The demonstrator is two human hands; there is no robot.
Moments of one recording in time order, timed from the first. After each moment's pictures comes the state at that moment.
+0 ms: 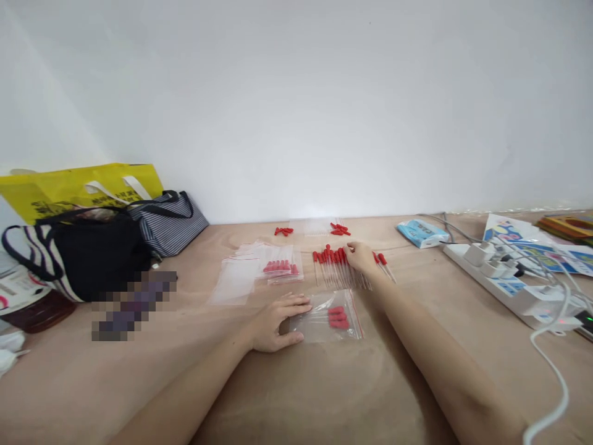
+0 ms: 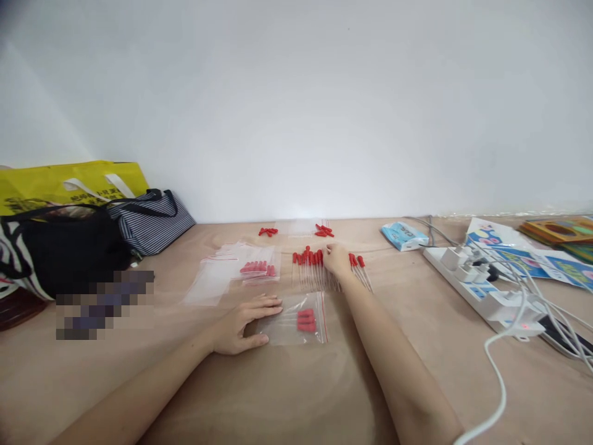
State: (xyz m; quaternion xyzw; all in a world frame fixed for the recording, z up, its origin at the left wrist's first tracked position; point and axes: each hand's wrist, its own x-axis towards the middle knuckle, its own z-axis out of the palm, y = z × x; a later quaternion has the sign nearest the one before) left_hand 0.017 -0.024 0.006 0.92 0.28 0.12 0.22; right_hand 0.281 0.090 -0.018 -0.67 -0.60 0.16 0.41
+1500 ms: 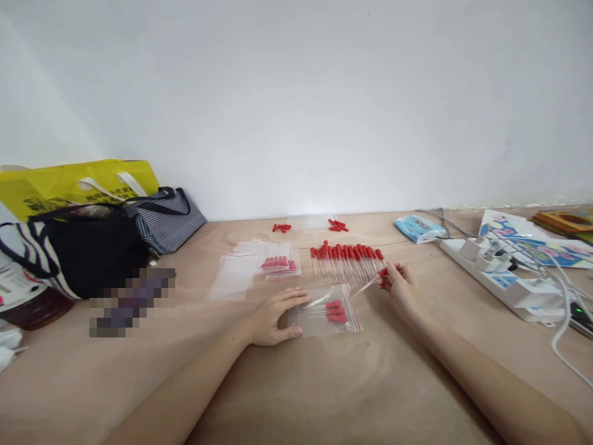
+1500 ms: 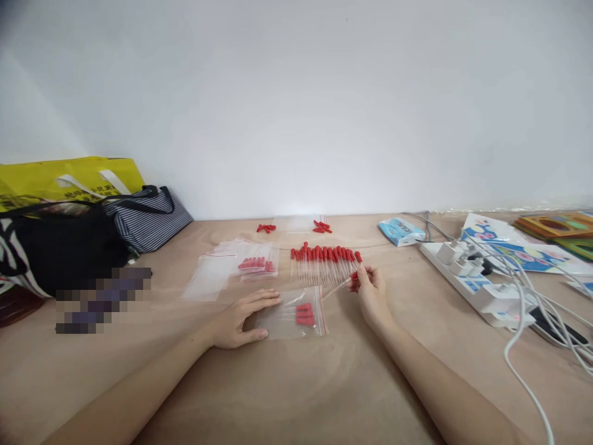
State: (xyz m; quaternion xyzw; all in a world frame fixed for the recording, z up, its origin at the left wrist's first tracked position) left_hand 0.015 -0.024 0.003 0.92 0.32 0.10 0.21; right_hand 0.312 -0.020 -0.025 -0.48 -0.32 0.41 0.71
